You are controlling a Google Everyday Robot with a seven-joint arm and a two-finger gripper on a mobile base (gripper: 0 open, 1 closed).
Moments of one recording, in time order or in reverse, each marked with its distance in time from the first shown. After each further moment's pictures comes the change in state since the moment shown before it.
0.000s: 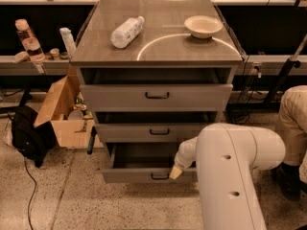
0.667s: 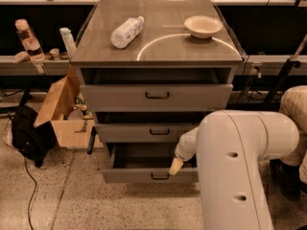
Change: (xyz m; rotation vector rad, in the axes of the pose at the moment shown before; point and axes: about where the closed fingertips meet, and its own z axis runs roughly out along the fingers) arm -0.022 -0.016 -0.075 0.074 -0.002 0.004
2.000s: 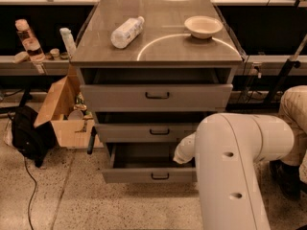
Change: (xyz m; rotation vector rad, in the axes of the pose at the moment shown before) arm -0.001 -0.001 0.019 0.019 -0.039 0.009
